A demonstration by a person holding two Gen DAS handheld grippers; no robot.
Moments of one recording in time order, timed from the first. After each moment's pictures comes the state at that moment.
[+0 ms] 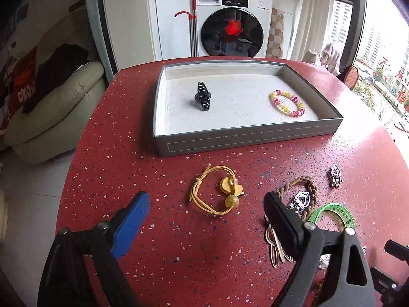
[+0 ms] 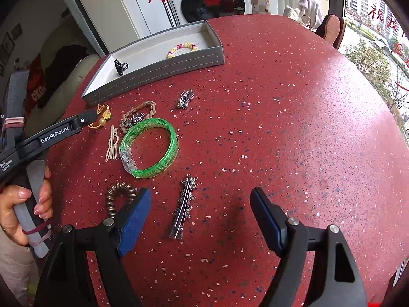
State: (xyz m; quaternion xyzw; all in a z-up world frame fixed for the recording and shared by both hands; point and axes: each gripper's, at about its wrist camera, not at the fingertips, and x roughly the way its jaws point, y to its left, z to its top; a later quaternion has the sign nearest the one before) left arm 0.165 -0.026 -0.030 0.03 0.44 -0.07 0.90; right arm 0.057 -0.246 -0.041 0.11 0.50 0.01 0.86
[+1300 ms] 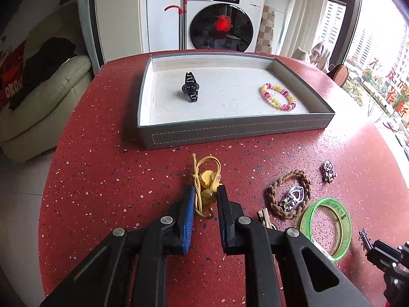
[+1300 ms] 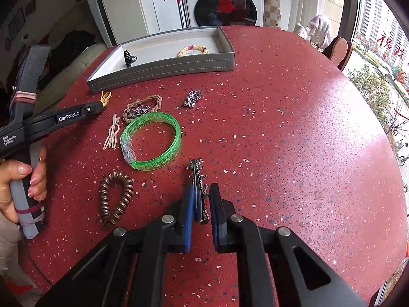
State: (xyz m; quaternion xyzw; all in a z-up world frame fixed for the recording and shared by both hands) left arm 0.168 -0.018 -0.038 0.00 0.45 -0.11 0.89; right arm 0.052 -0.239 -0.037 0.05 0.48 0.02 0.87
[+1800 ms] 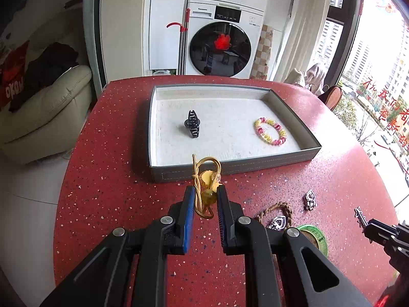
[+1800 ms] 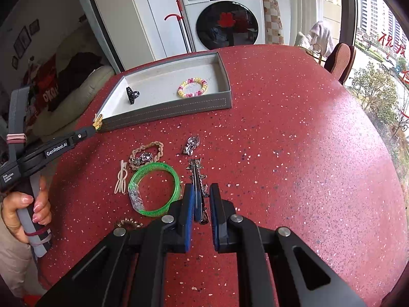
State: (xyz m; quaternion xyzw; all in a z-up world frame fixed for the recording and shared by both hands) left arm 0.177 -0.005 0.007 -0.03 0.41 -0.12 0.90; right arm 0.083 -0.260 0.000 0.08 0.45 0.05 0.89
